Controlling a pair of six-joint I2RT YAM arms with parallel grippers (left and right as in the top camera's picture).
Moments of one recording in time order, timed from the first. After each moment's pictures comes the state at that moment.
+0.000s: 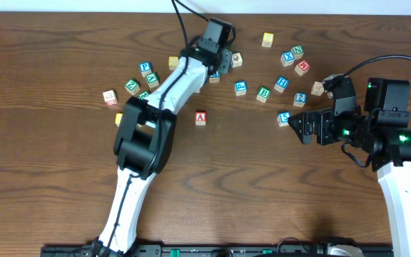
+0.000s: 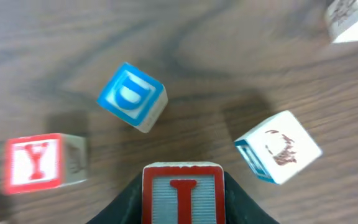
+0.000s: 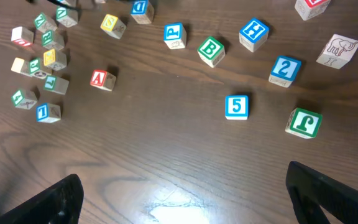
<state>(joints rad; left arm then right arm) -0.45 2.41 2.00 -0.45 -0.09 -0.13 -0.05 1.20 1.14 -0.92 -0.46 -0.12</state>
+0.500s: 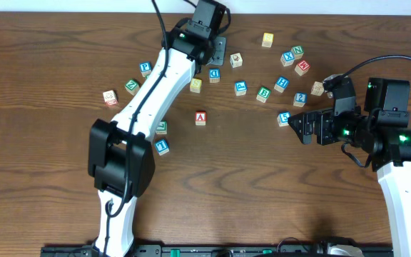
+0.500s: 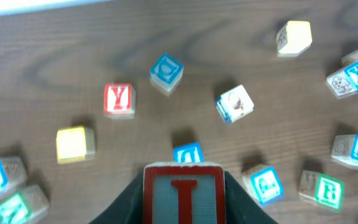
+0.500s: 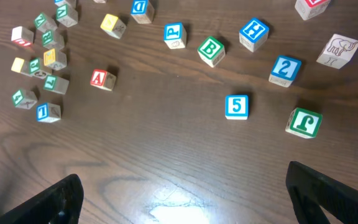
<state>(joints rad) -0.45 2.14 2.00 -0.80 -0.09 -0.26 -0.05 1.20 1.14 -0.92 -0.46 -0.12</state>
